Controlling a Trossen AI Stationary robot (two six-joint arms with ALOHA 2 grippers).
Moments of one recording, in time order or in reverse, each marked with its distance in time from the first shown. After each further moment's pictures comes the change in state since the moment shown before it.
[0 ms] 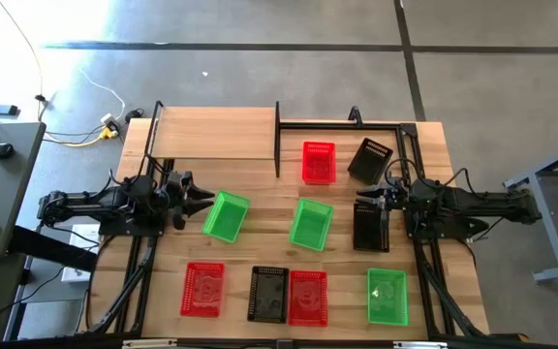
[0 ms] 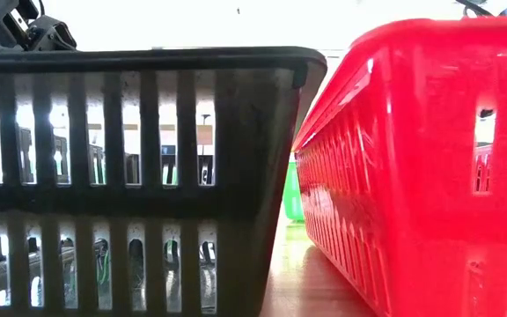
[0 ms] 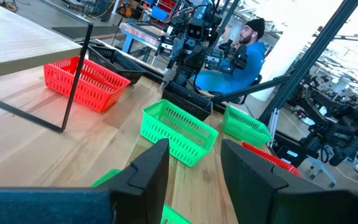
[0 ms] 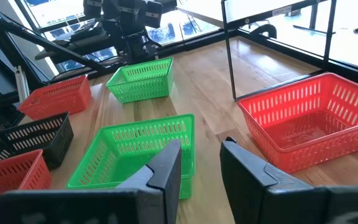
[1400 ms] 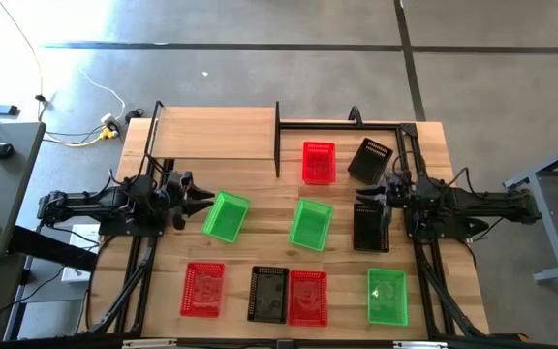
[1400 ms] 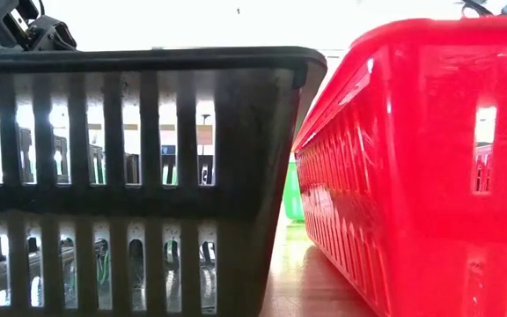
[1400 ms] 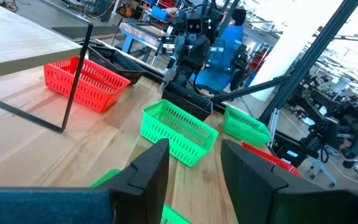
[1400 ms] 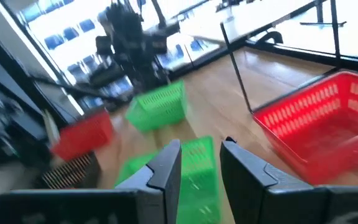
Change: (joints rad) left arm 0.000 0.000 0.000 0.000 0.000 0.000; right arm 0.000 0.000 0.000 0.104 -0.007 0.182
